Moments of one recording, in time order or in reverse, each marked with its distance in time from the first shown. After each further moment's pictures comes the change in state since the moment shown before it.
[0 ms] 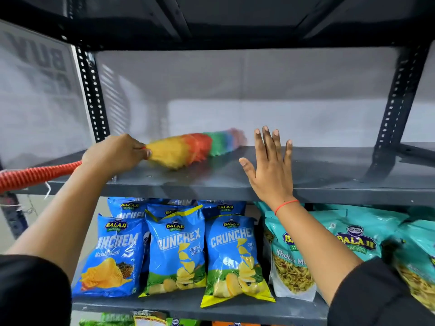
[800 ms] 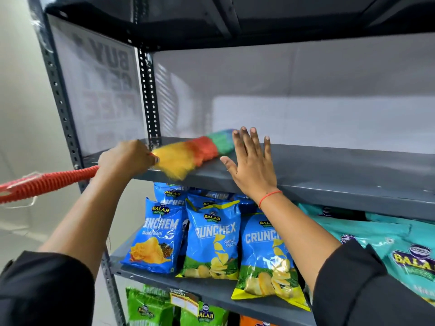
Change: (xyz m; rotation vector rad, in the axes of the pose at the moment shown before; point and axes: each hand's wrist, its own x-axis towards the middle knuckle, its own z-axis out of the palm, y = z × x) left_hand -0.054 -0.030 -0.026 0.086 -0.097 -0.412; right_hand 0.018 -0.096 0.044 0.085 -0.168 -0.184
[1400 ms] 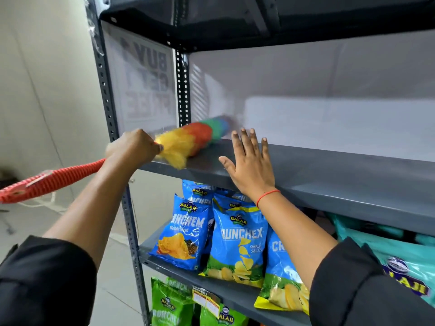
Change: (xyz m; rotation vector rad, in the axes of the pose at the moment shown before) left_hand 0.020 -0.049 -0.018 0.005 0.165 -0.203; right_hand 0.027 -0.059 0.024 0.102 -0.046 -0.087
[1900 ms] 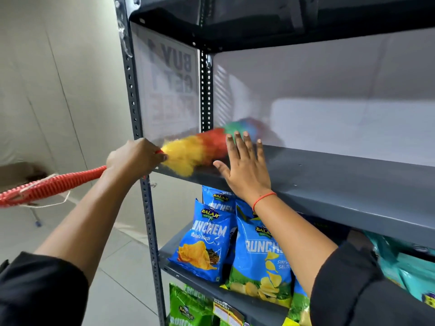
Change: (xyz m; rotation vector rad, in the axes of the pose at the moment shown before) left_hand 0.017 -0.052 -0.001 0.084 0.039 0.097; right_hand 0.037 -0.057 0.035 0.034 -0.026 -0.082
